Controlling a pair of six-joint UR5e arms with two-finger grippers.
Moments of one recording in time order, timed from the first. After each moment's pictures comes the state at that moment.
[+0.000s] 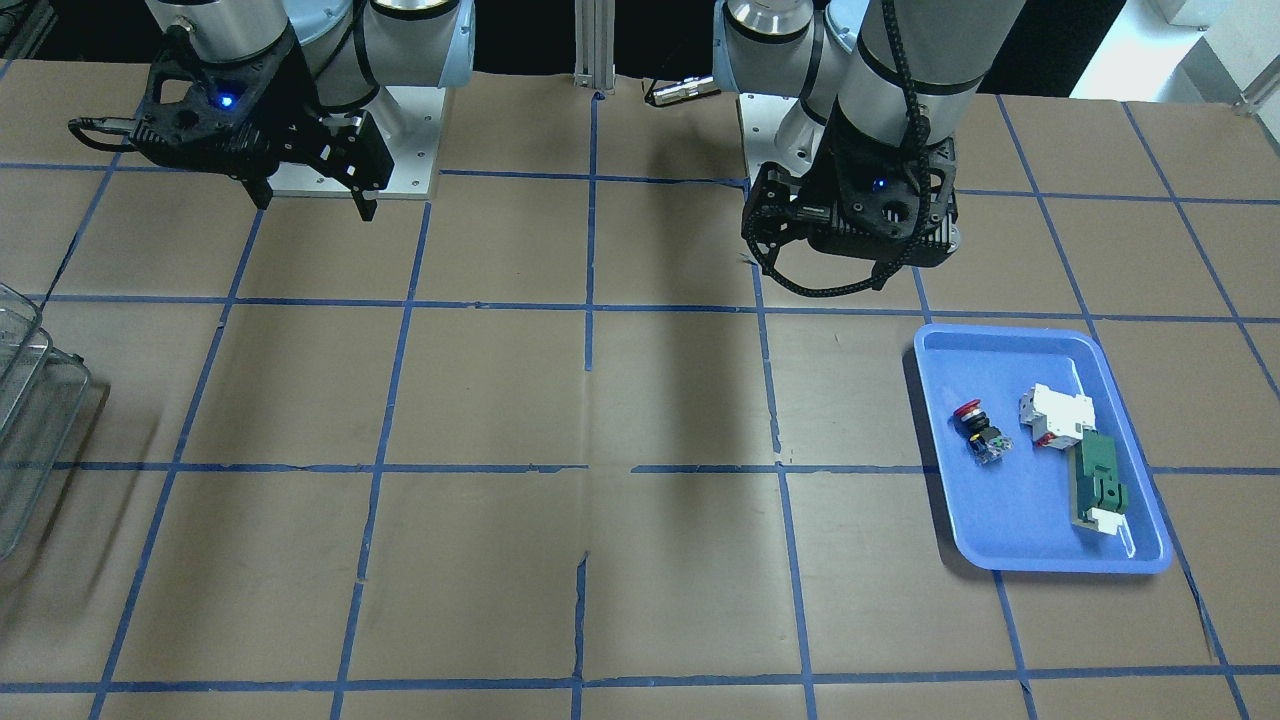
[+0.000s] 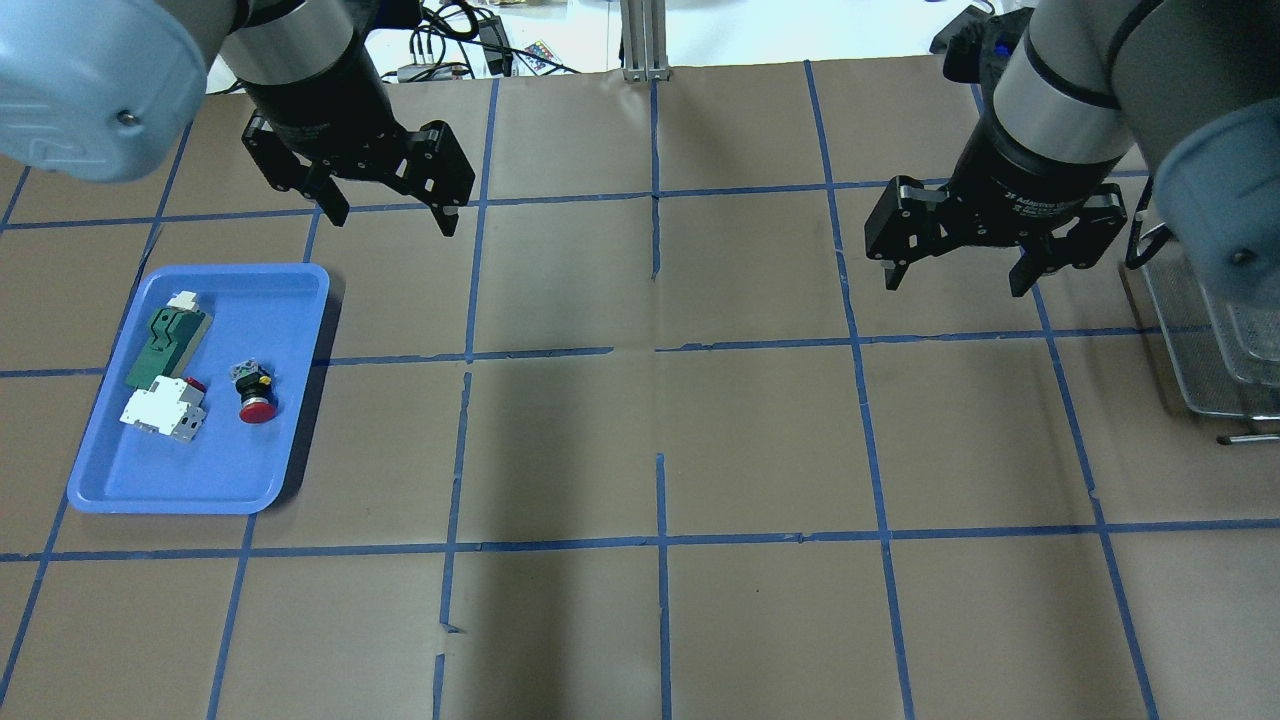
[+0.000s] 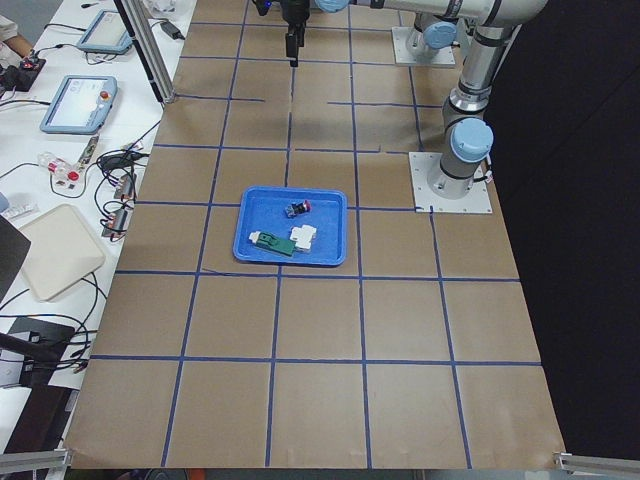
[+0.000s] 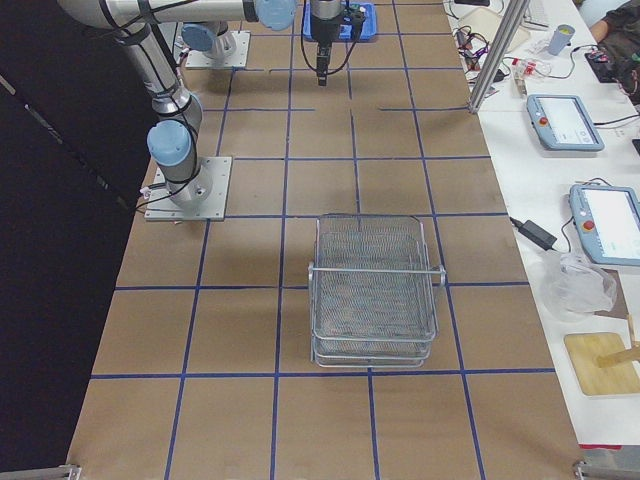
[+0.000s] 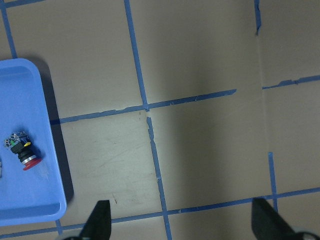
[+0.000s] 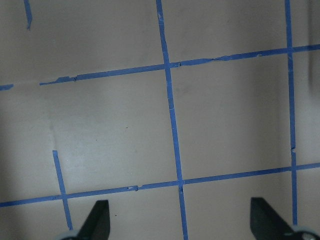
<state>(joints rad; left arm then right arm) -1.66 -1.66 -1.45 -1.61 1.58 0.06 1.59 -1.69 1.68 -1.56 -1.57 0.13</state>
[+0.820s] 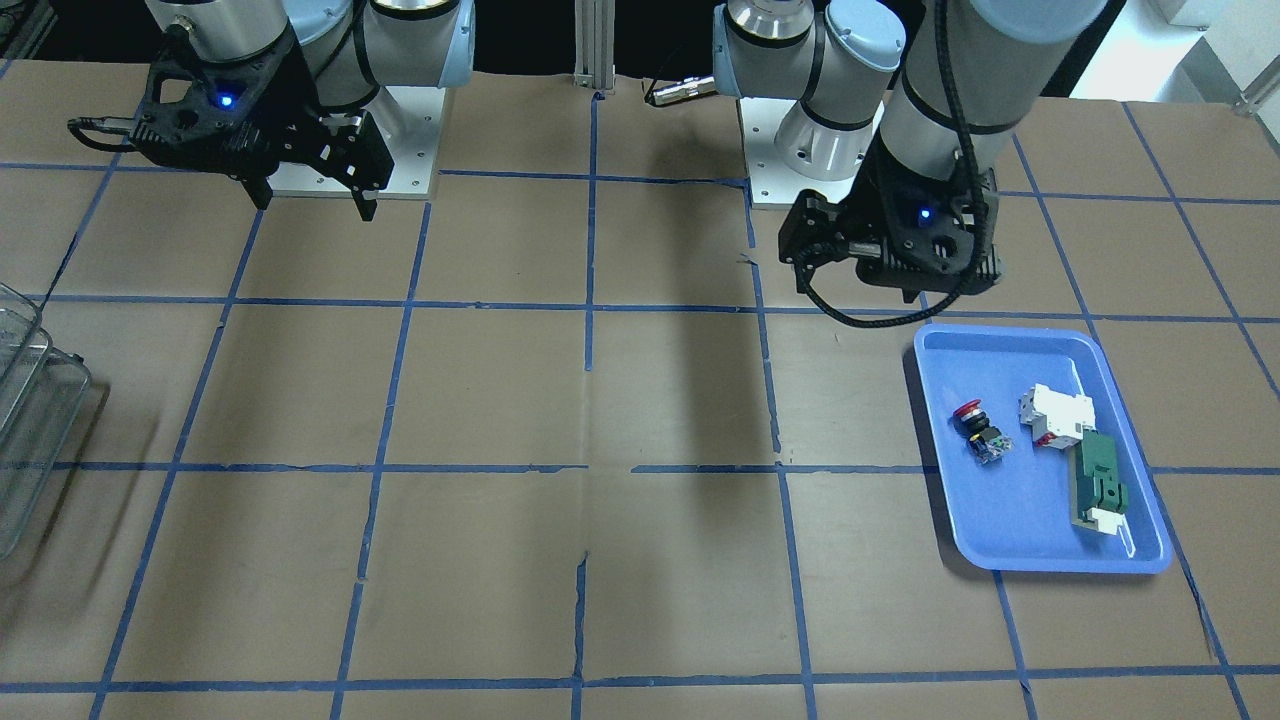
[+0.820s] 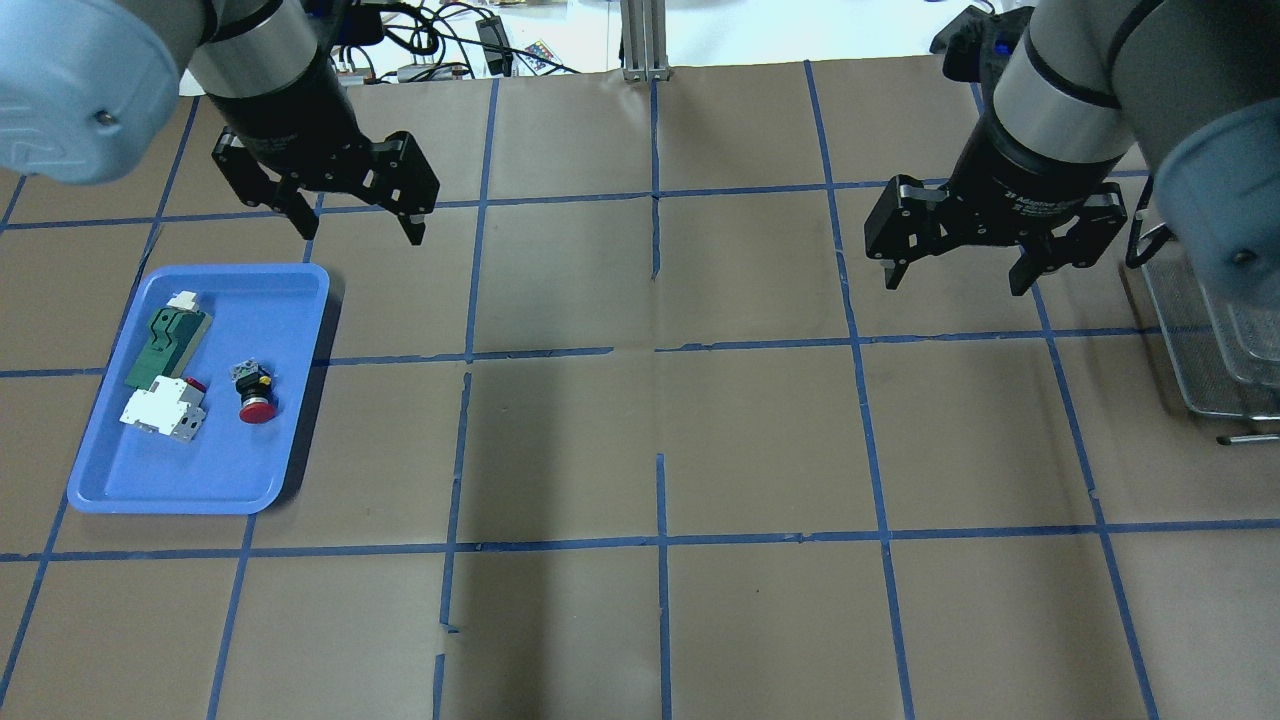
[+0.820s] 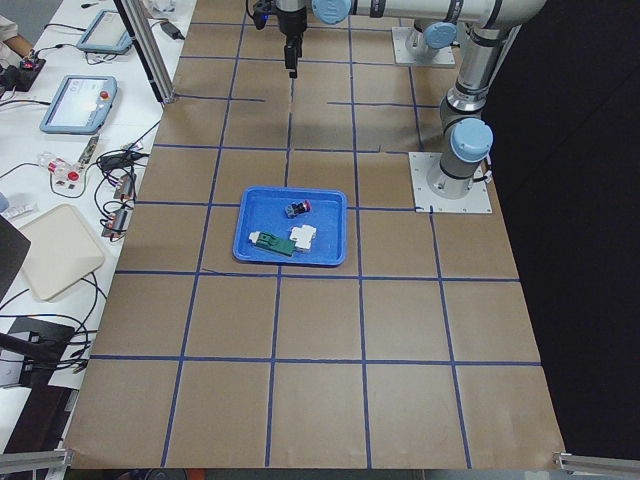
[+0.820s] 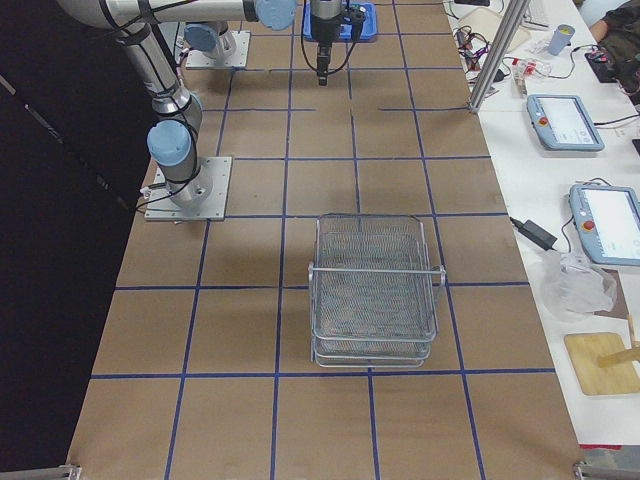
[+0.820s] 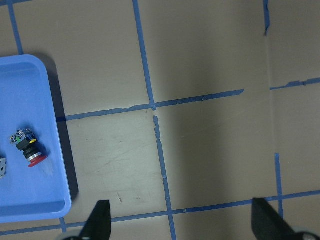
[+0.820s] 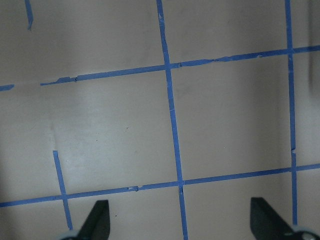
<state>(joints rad) -1.57 -1.67 -1.51 -1.59 1.59 0.07 1.59 -1.69 1.68 -1.56 -1.57 0.13</state>
